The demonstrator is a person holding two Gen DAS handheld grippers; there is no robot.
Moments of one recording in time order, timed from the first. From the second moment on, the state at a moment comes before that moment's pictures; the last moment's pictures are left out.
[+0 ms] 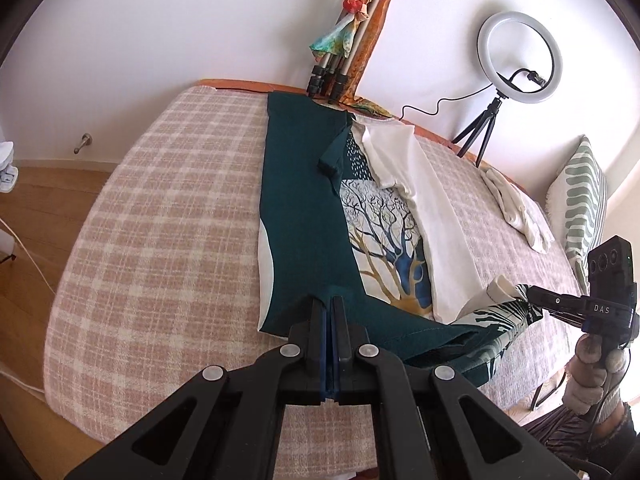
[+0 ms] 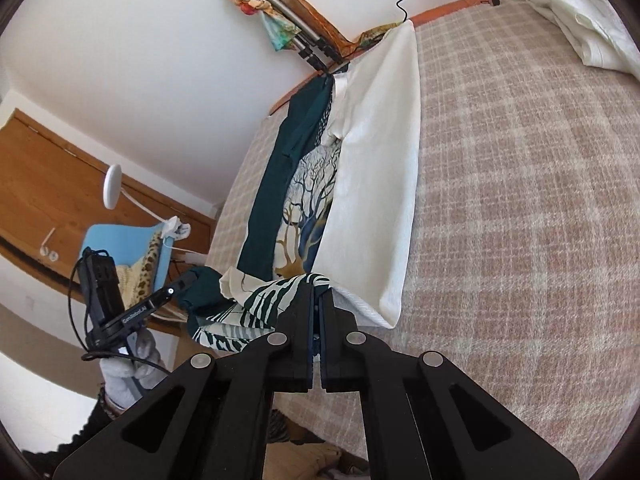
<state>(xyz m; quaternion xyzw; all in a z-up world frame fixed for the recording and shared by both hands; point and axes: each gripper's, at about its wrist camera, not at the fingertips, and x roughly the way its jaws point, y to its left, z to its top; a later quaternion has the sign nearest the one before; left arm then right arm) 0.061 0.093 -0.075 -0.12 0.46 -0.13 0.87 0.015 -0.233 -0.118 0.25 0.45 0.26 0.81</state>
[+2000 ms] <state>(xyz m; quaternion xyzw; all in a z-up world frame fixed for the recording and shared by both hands) 0.208 0.098 -0.106 -0.03 0.46 -0.10 0.88 0.135 -0.225 -0.123 0.13 0.47 0.17 0.86</state>
